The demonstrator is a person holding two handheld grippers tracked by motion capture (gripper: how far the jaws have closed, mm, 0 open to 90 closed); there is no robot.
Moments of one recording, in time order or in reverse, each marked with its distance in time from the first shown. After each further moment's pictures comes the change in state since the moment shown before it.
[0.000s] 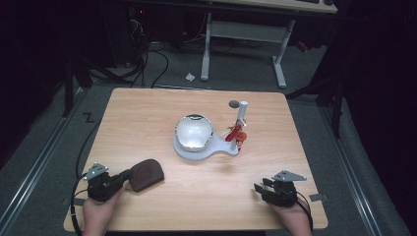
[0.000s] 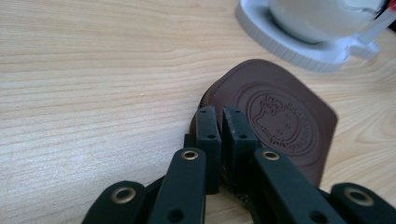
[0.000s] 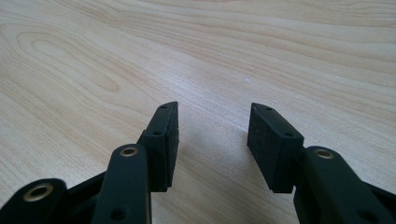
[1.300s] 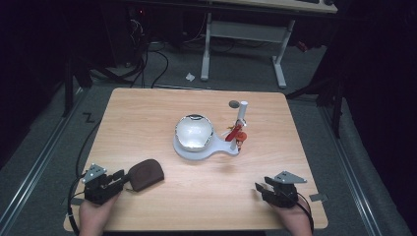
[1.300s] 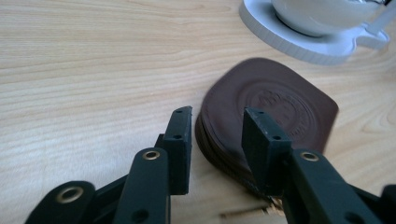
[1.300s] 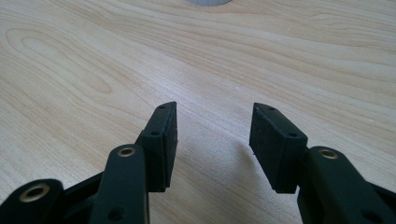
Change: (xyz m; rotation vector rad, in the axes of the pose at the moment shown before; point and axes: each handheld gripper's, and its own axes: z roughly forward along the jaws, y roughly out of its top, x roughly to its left) left arm -0.002 0.004 -0.004 0.021 0.056 0.057; right arm 0.002 -0.001 -0.003 -0.034 -0.044 -0.054
